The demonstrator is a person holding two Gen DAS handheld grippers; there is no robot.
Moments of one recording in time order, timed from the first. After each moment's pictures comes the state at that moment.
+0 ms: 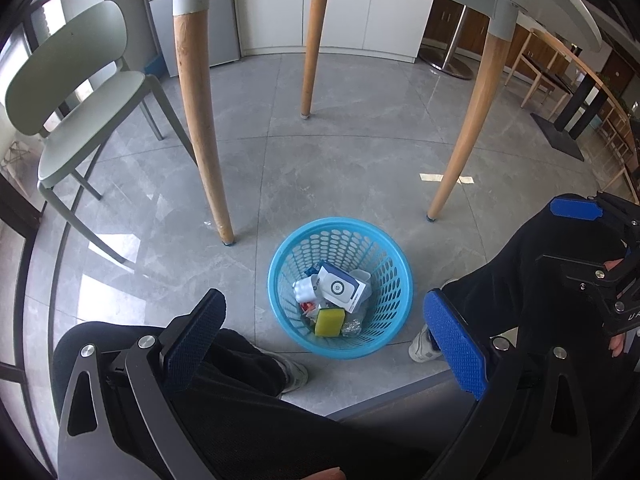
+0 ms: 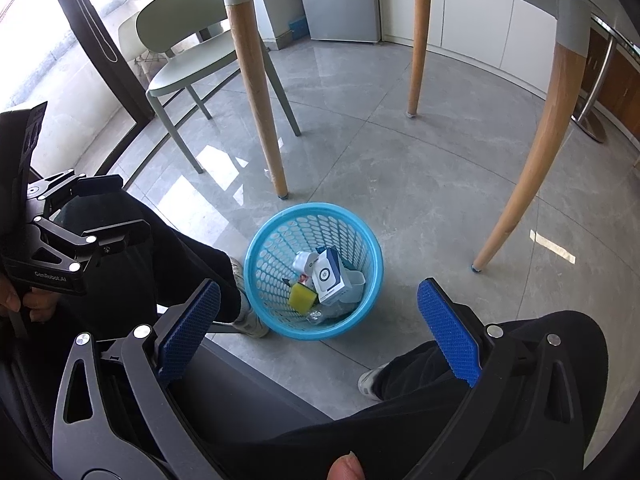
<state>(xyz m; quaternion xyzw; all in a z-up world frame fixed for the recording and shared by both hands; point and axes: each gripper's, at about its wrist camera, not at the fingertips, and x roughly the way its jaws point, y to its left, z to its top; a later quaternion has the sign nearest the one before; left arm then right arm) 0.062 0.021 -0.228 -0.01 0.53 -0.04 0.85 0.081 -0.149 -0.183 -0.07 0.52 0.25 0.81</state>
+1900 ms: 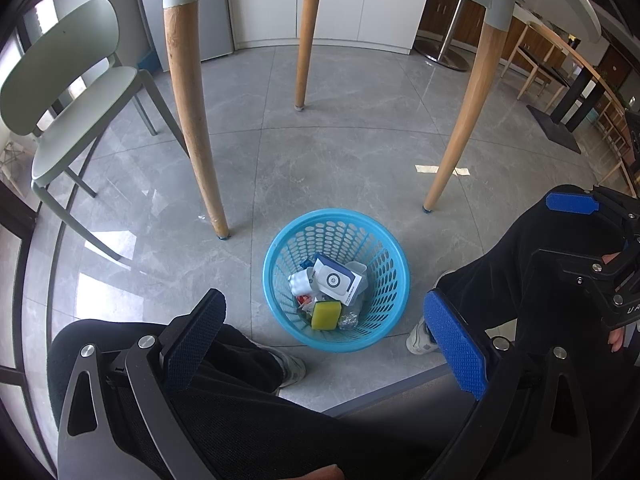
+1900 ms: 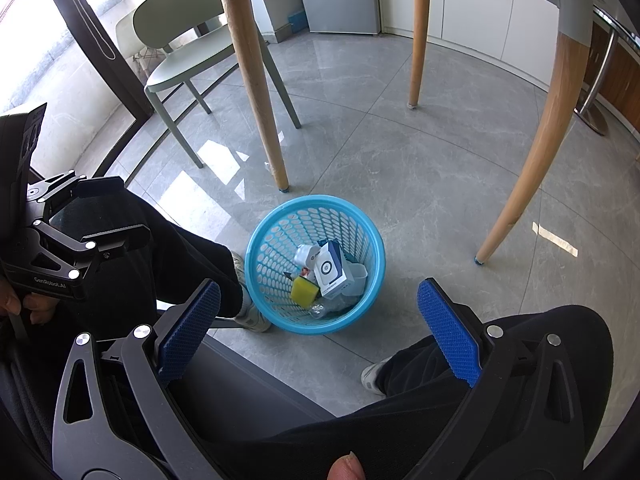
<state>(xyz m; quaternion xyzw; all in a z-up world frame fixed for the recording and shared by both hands) 0.058 0.016 -0.231 -0.01 0.53 -0.05 0.84 0.080 -0.149 -0.188 -0.07 0.53 0.25 0.81</state>
